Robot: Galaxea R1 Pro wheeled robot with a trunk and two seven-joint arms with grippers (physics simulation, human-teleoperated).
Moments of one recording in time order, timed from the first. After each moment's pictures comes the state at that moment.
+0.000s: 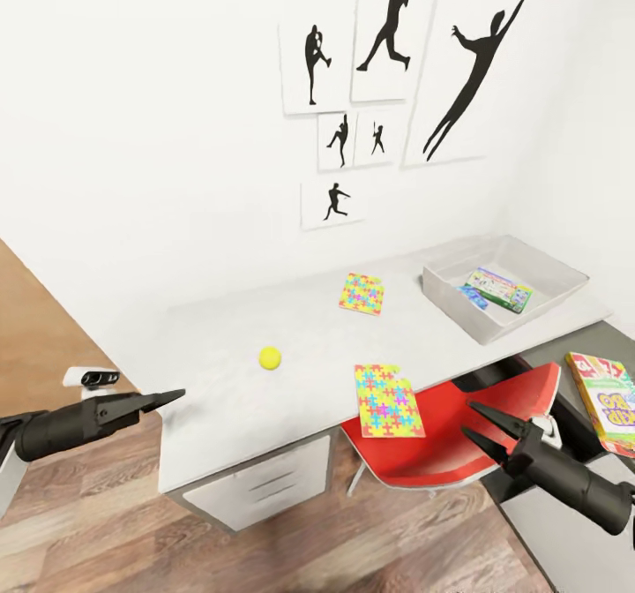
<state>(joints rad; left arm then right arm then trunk) -0.40 0.41 0.24 -1.35 0.45 0.98 -1.57 -0.09 -0.31 -0.33 -1.57 -1.36 1.04 0.44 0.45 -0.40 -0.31</state>
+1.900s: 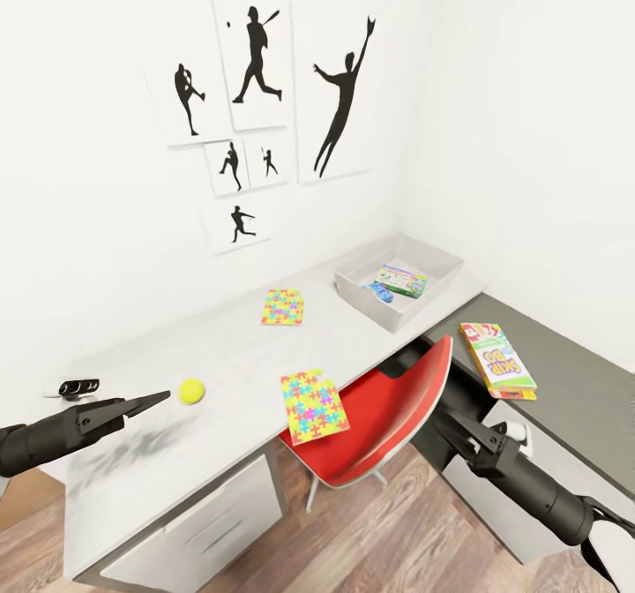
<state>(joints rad) -0.35 0.40 0.33 -1.36 0.46 0.94 -1.57 -0.05 -0.26 -0.18 -1.57 -1.21 0.80 0.73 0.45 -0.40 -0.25</state>
